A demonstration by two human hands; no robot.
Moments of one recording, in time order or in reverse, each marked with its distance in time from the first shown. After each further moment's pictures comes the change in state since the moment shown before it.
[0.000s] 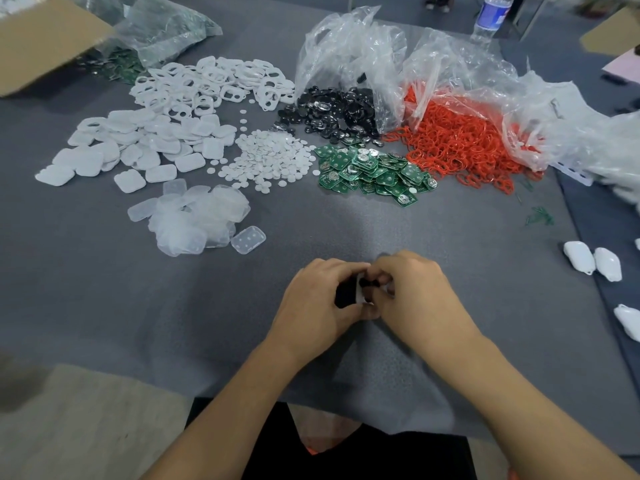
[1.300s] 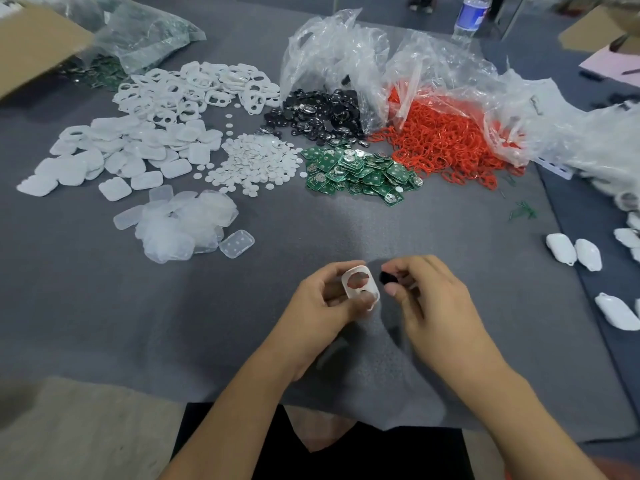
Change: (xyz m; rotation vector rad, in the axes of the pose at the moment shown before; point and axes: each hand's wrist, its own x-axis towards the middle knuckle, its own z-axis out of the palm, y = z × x) left_hand -0.009 0.027 0.006 -1.021 -0.090 -0.452; right_hand -0.035 0.023 -0.009 0.182 0.216 -0.062
